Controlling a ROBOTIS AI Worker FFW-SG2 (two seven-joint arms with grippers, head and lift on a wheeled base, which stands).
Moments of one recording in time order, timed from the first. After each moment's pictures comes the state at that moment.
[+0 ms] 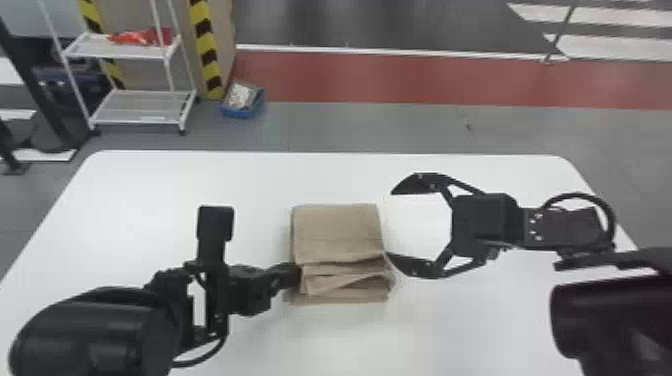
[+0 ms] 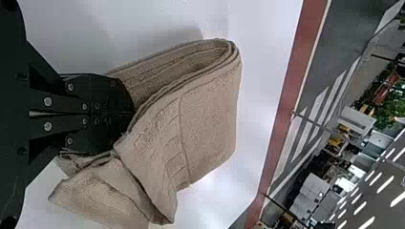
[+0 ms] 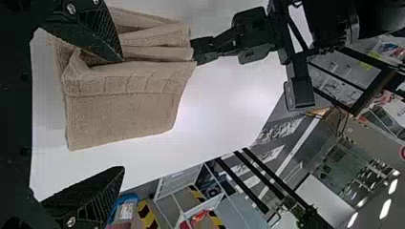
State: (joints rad) left arm 0.04 0.09 -0.11 -1.81 0.25 0.93 -0.49; right arm -0.01 -0.11 -0.12 -1.81 0.57 -0.25 1.32
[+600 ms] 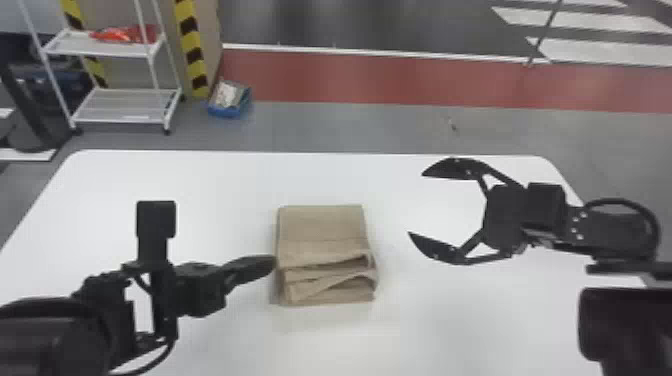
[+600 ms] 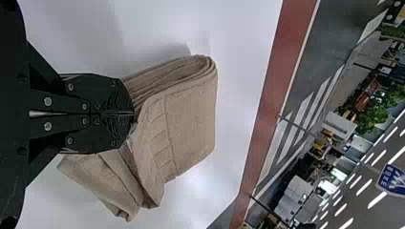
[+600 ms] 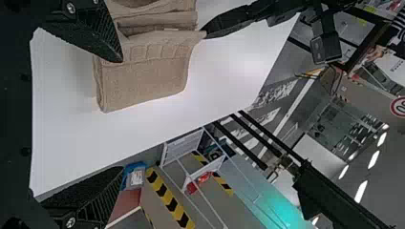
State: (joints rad) left arm 0.11 0.11 0.01 -1.97 0.29 1.01 -0.51; right arm 0.01 -0.11 -0.27 -1.84 0.47 -0.26 1.30
